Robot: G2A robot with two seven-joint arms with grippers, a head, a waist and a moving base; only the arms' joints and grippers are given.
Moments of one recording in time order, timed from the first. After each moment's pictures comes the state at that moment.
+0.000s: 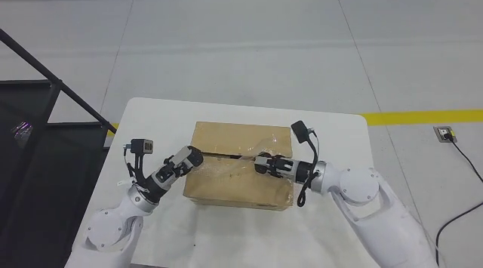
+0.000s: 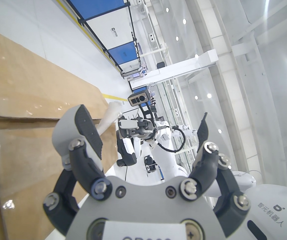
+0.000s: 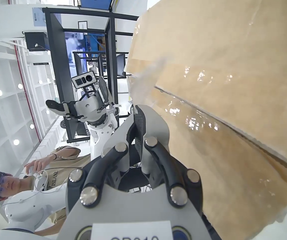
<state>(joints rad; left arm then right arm) 1.20 -1.17 -1.46 -1.59 -0.32 -0.45 -0.65 -0.85 -1.17 1.09 -1.54 0.13 0.08 0.79</state>
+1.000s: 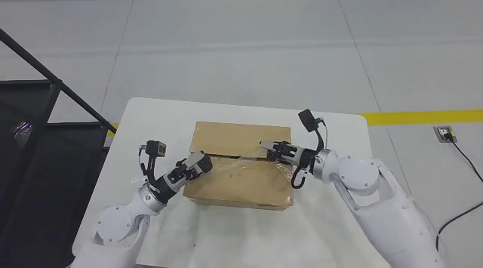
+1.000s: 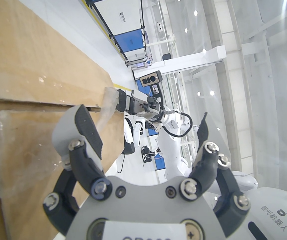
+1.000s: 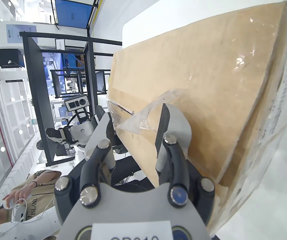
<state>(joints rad) 1.16 -1.17 -1.39 -1.53 -0.31 -0.41 -0.70 -0.78 -1.17 1.10 -1.50 0.02 0.23 0.75</state>
